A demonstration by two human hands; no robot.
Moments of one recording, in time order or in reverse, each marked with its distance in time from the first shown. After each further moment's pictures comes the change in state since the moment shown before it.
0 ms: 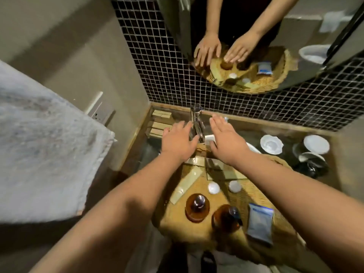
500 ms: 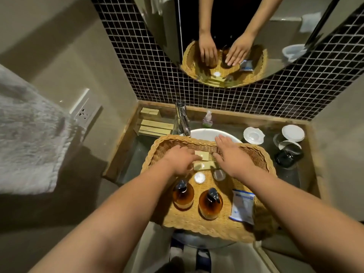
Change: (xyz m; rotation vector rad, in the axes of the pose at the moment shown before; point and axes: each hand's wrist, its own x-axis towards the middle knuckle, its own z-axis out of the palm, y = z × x) left_hand -0.049 0.048 0.023 0.261 -0.385 0.560; right_hand -0.090 0.047 0.039 0.133 -0.093 0.169
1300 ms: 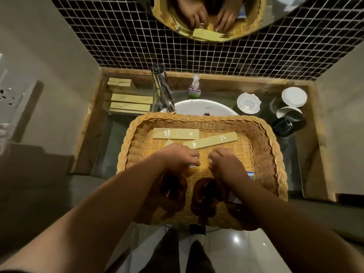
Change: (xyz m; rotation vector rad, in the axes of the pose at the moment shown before) left_hand 0.067 -0.004 0.096 -0.013 0.057 0.608; right_hand -0.017 0.031 0.124 0.017 0.021 0.092
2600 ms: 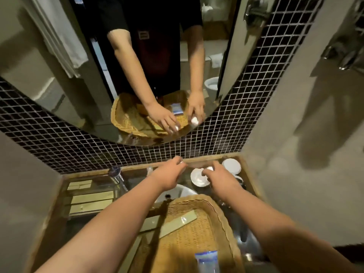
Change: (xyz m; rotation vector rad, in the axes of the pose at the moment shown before) left_hand 0.127 -0.062 -0.204 -0.129 0.233 -0.382; right_hand 0.047 0.090 -0.219 -0.060 0.031 0.242
